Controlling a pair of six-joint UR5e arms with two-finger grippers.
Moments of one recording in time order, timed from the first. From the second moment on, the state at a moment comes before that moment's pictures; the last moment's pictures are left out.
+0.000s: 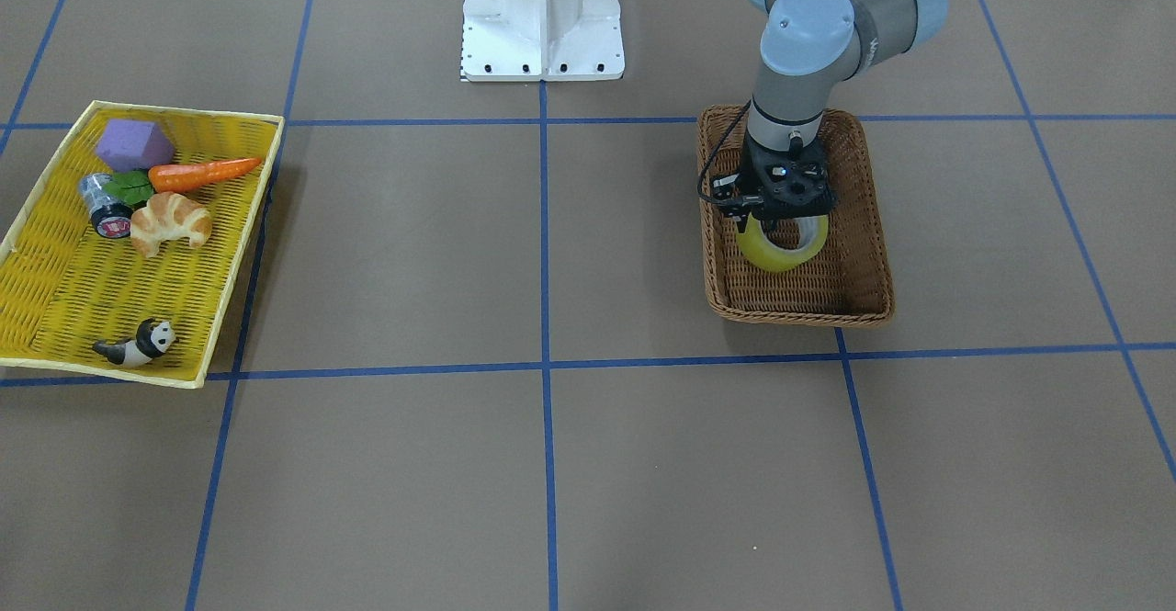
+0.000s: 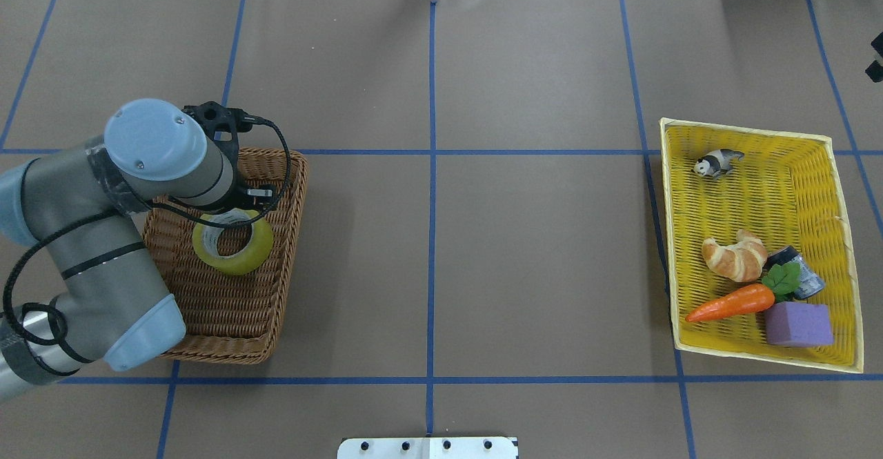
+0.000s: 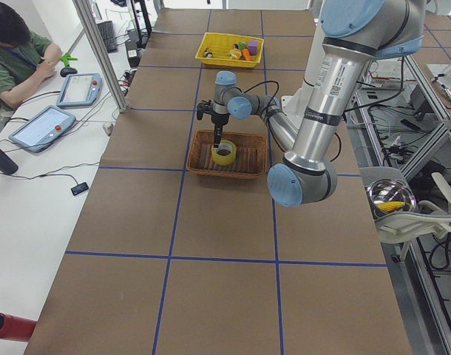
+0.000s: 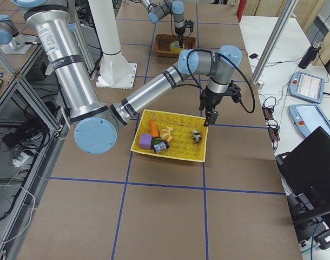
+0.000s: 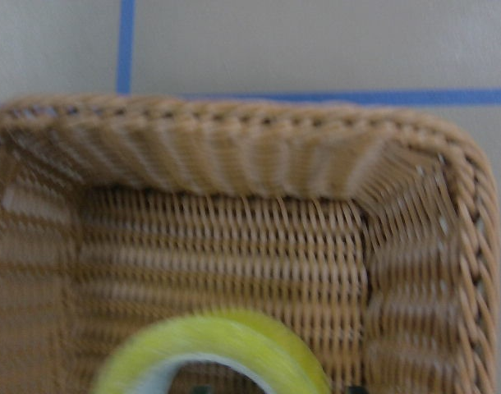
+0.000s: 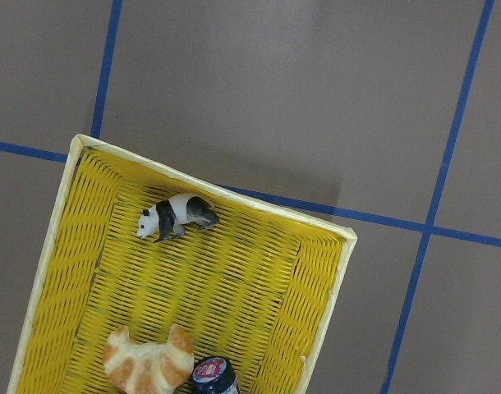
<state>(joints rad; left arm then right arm) -0.66 -1.94 -1.87 -1.55 -1.80 -1.04 1.40 -1.20 1.84 -2.25 2.27 -0.06</state>
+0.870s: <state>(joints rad) -1.19 -1.77 -1.86 -1.52 -2.08 -0.44 1.42 -1.31 1.81 -2.11 2.27 -0.10</state>
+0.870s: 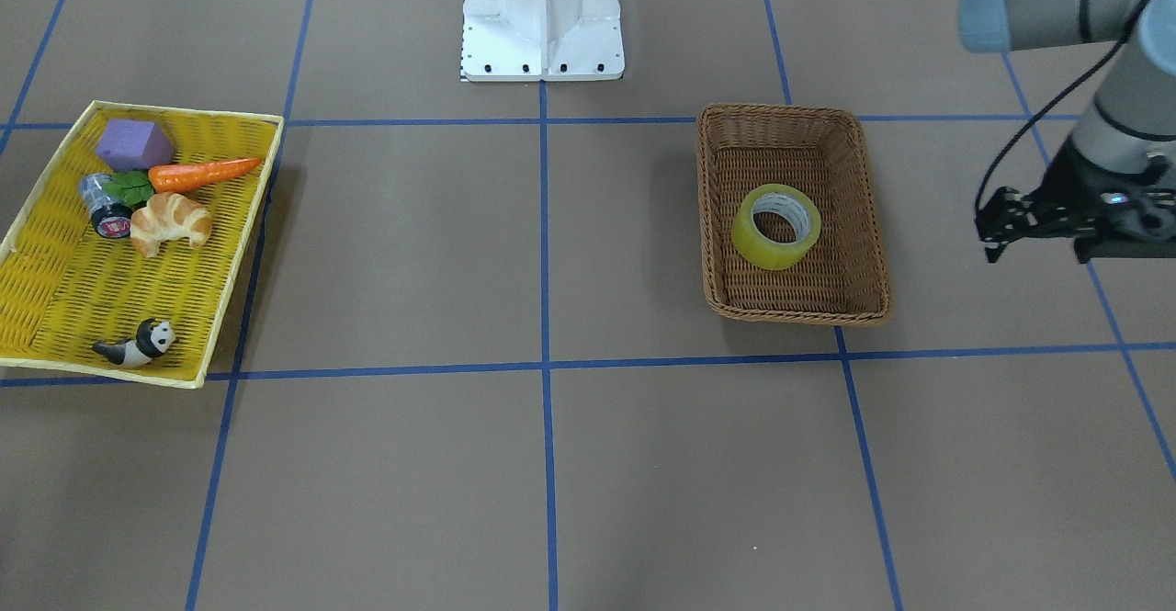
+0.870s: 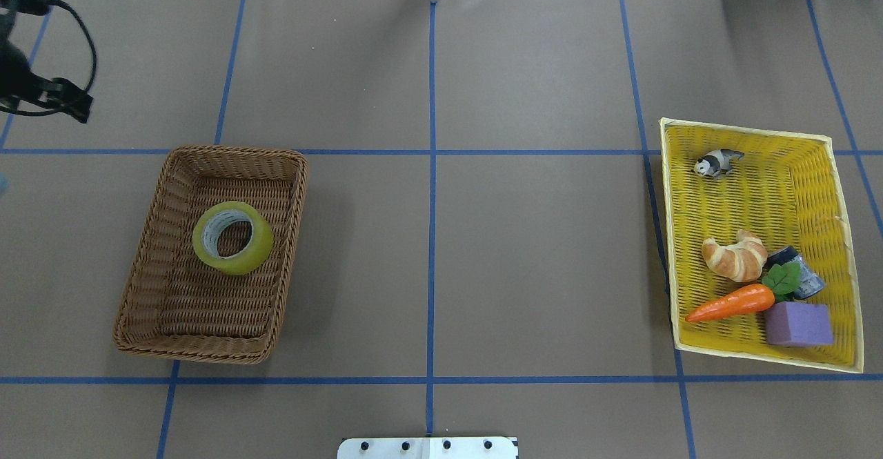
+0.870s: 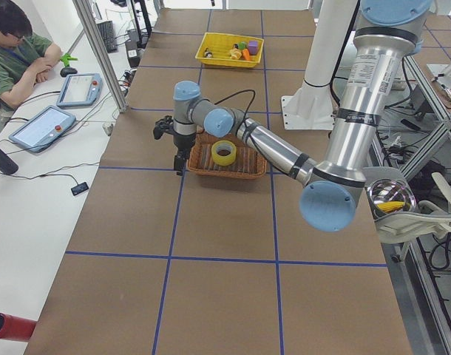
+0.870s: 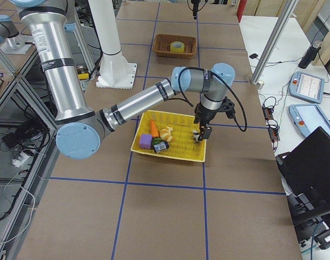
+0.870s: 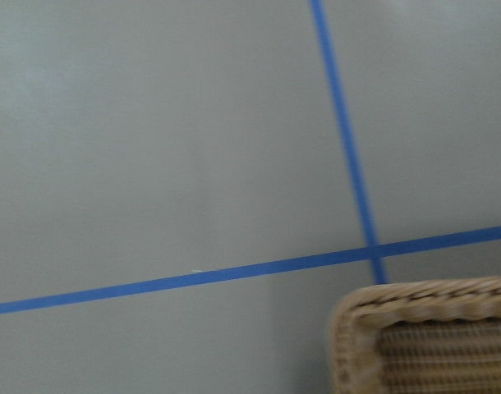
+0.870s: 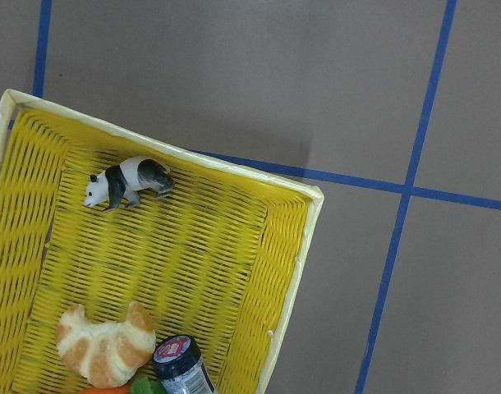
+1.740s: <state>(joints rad) -1.57 -1.50 -1.73 -1.52 -2.24 0.00 1.54 -1.42 1.69 -1.99 2.26 -0.32</state>
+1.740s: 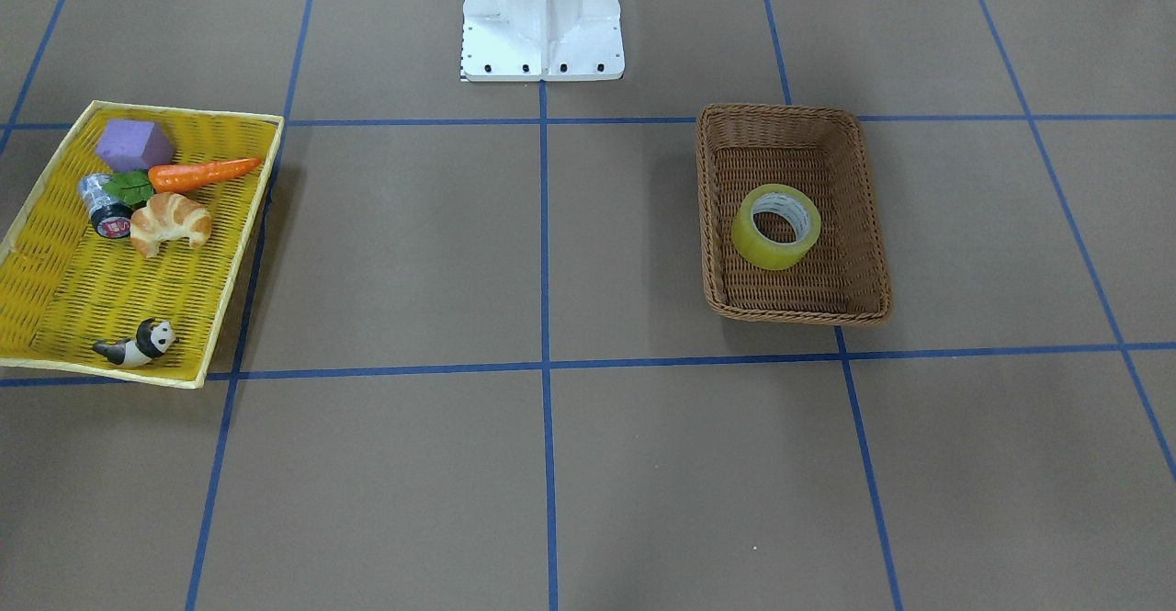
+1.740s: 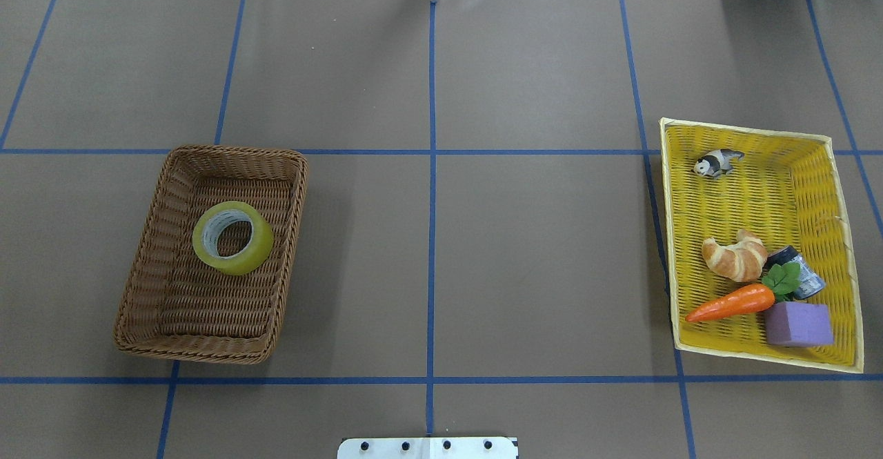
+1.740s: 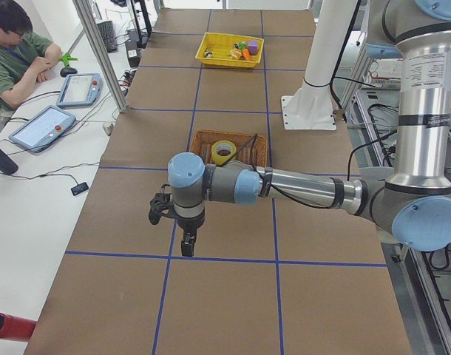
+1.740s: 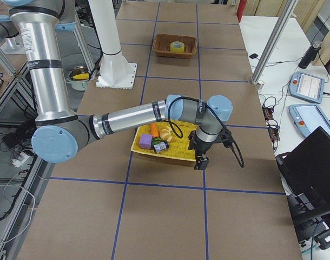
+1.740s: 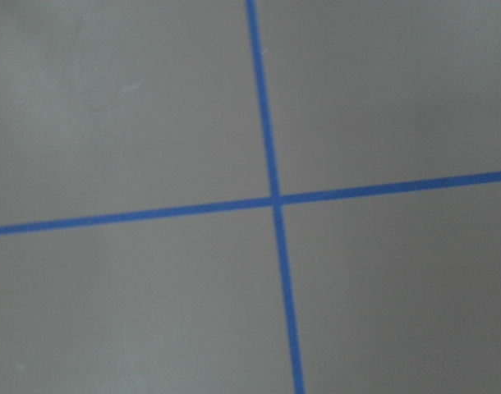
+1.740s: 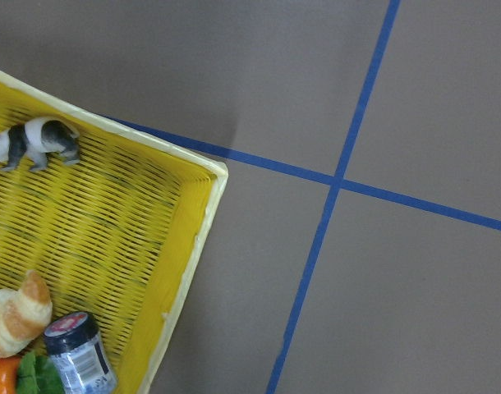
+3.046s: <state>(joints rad) -1.58 -1.47 -1.73 -1.52 -2.25 0.00 1.58 -1.44 1.62 -1.92 2.27 -0.32</state>
